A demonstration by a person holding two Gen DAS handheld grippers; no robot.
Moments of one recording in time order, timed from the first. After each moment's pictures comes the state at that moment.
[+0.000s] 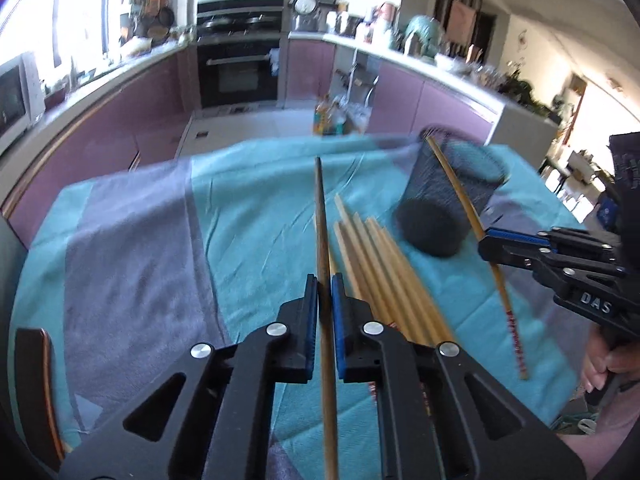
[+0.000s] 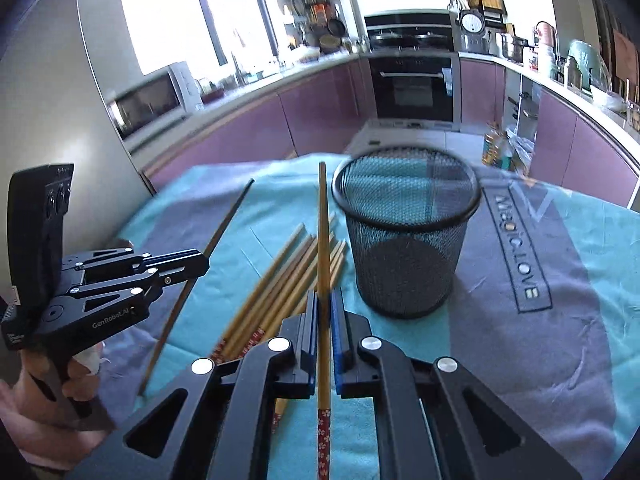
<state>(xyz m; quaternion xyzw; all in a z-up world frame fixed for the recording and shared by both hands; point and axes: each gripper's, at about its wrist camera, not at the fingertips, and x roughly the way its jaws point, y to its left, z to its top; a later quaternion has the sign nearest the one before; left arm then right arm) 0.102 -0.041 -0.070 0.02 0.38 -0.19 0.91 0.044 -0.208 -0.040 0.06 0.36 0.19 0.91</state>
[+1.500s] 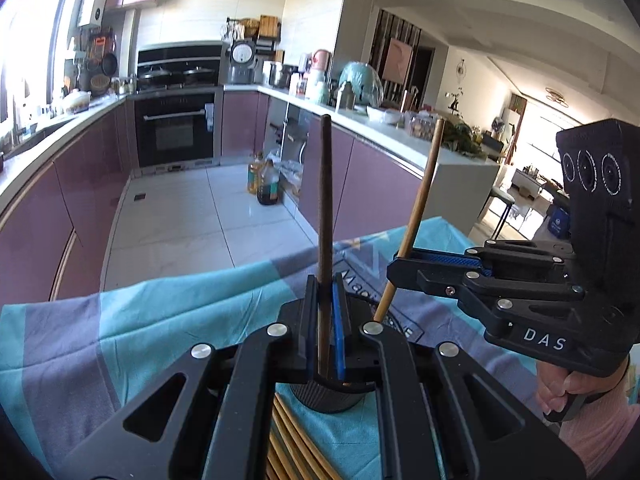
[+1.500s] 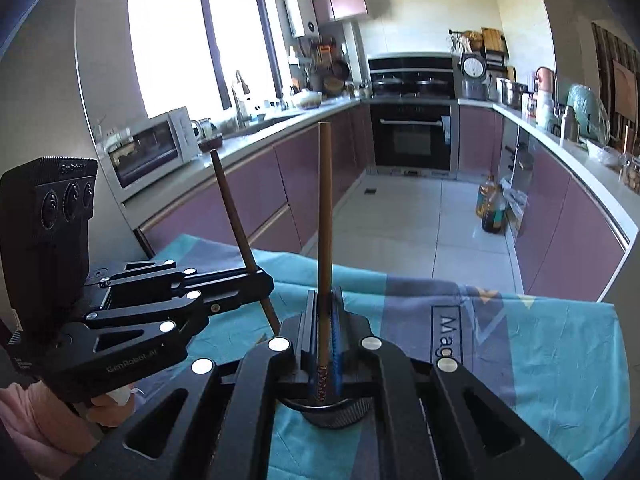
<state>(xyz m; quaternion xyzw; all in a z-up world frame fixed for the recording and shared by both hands) 0.138 -0.169 0.028 0.01 0.30 -0.29 0.91 0.119 -0.252 0.032 0.02 0.33 0.18 0.93</state>
